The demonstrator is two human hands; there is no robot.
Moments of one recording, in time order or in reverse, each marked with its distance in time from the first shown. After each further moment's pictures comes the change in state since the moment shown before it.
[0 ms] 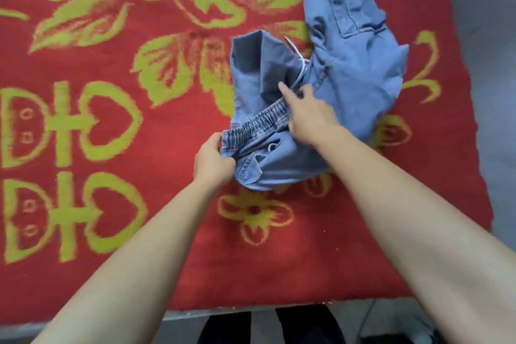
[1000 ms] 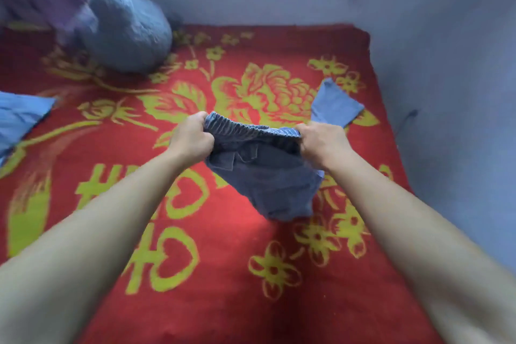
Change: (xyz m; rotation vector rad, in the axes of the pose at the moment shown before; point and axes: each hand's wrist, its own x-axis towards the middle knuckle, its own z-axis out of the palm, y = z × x) left_hand -0.081 0.151 -0.308 0.074 0.252 0.340; right_hand -0.099 -0.101 -0.260 -0.242 0.373 -0.192
